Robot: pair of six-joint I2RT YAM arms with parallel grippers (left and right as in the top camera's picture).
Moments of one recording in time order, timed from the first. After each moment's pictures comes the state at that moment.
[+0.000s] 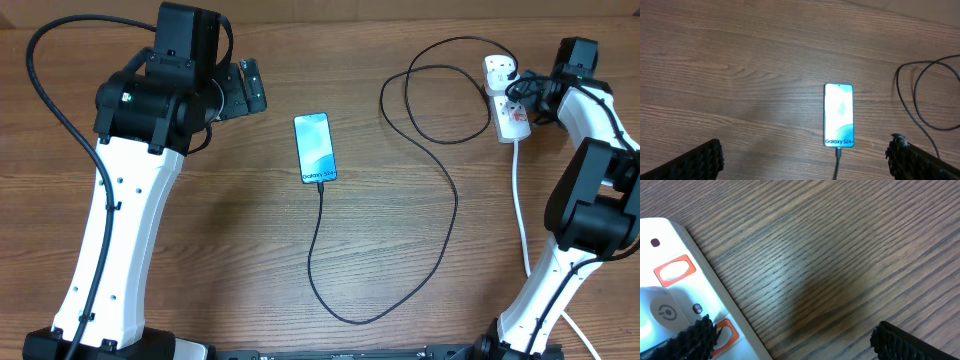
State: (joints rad) left arm -0.24 1.61 1.88 -1.20 -0.12 -0.43; right arm -0.30 2.27 1.73 -0.50 0.13 0.25
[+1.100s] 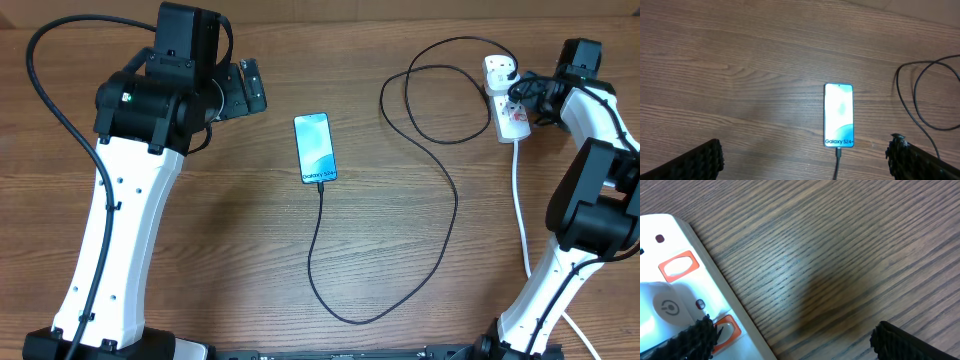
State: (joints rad) left arm -0.24 1.61 1.88 -1.20 -0.12 -0.43; right arm -0.31 2.27 1.73 -0.51 0.08 0.25
